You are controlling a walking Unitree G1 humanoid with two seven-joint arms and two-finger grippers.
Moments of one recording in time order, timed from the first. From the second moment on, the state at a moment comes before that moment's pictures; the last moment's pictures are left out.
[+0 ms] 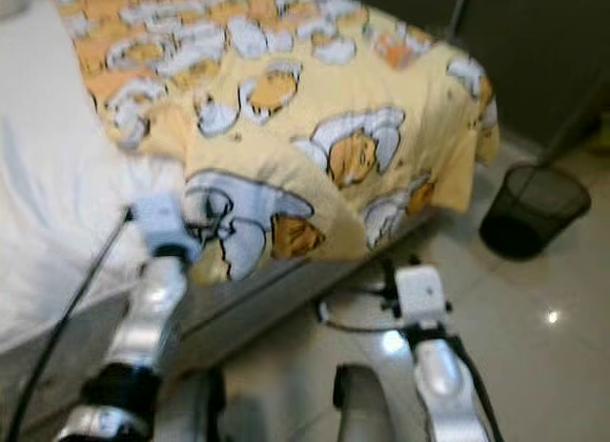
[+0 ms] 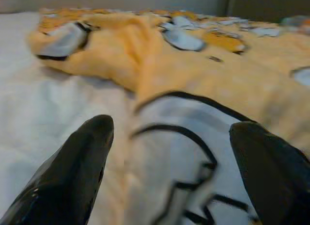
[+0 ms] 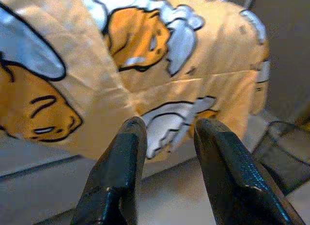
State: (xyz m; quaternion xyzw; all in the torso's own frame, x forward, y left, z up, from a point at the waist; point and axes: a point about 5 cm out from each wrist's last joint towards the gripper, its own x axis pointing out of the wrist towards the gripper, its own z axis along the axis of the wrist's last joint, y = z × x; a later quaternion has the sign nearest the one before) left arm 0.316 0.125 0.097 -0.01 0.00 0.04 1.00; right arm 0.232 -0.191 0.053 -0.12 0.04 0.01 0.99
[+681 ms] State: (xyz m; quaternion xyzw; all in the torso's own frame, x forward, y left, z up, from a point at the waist) left arm 0.336 0.141 0.078 0.01 0.07 0.07 0.99; right arm 0.223 -0.185 0.046 -0.12 0.05 0.02 0.99
